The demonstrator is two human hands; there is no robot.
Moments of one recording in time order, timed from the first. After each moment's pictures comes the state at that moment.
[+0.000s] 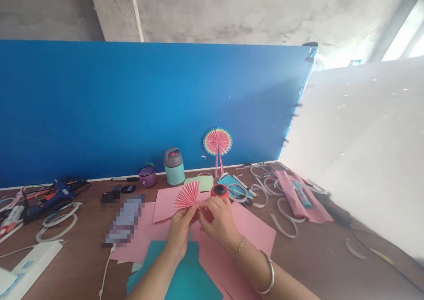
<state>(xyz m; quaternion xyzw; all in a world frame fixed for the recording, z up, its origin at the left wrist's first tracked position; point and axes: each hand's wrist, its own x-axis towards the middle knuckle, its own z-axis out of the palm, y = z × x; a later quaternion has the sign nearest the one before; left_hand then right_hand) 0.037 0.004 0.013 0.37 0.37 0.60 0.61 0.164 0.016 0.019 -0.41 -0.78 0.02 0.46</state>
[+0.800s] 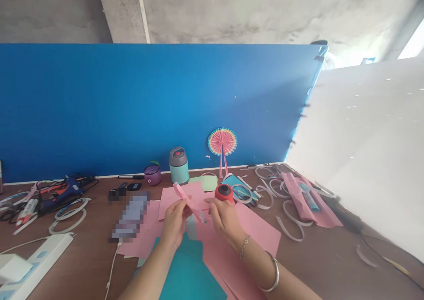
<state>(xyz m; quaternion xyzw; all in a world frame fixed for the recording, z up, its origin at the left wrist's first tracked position) 0.016 0.019 0.015 0.28 0.43 0.64 0.57 0.174 0.022 0.016 -0.42 -0.79 0.12 0.43</state>
